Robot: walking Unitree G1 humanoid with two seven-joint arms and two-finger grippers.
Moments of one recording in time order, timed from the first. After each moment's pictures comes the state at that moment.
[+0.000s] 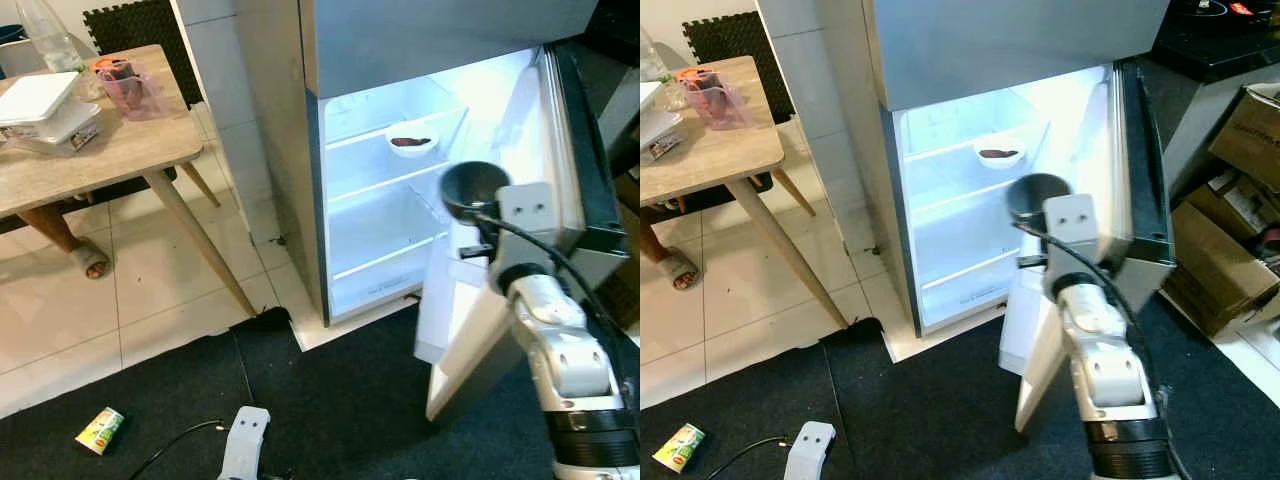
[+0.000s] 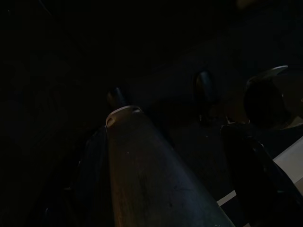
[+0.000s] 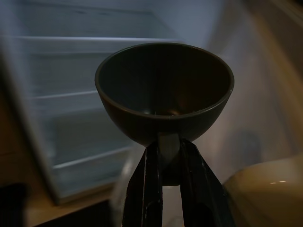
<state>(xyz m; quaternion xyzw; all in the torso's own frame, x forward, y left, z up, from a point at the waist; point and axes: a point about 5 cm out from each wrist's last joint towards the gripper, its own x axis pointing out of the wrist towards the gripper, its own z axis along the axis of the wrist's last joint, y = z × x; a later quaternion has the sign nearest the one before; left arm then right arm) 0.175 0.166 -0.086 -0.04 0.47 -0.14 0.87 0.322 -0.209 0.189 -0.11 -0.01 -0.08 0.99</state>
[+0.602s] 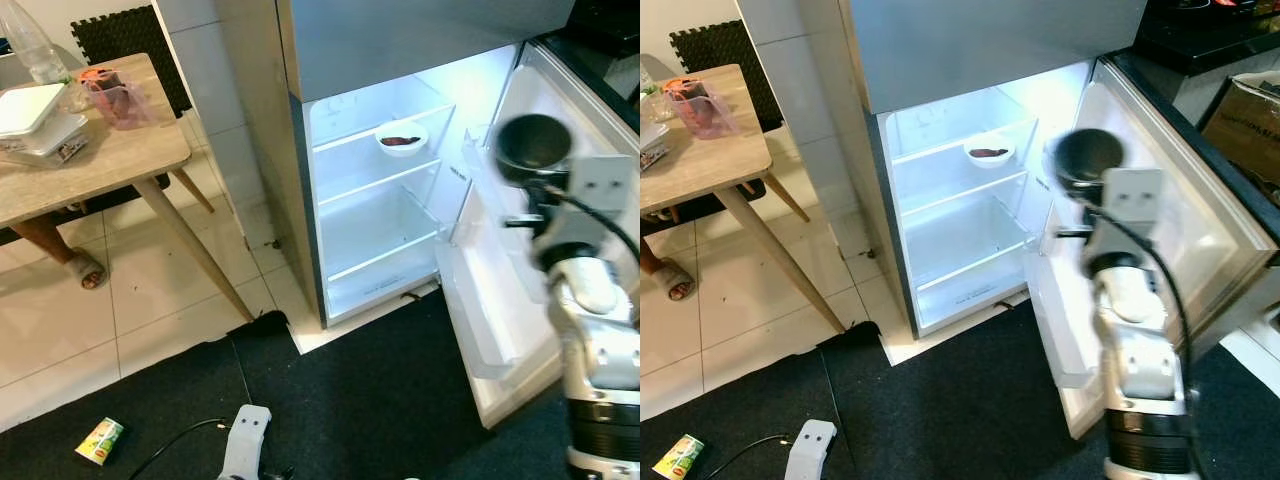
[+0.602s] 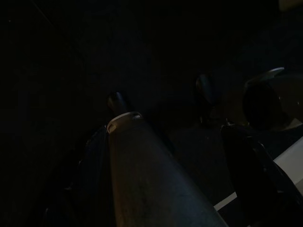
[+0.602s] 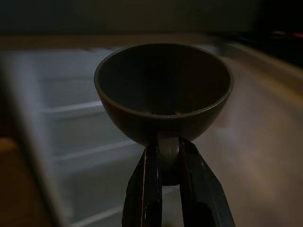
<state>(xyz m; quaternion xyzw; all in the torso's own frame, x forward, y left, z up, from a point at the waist) 0.178 0.165 -0.085 -0.04 0.47 -0.15 0.87 0.320 -0.188 0.227 -0.04 -0.12 0.00 0.99</state>
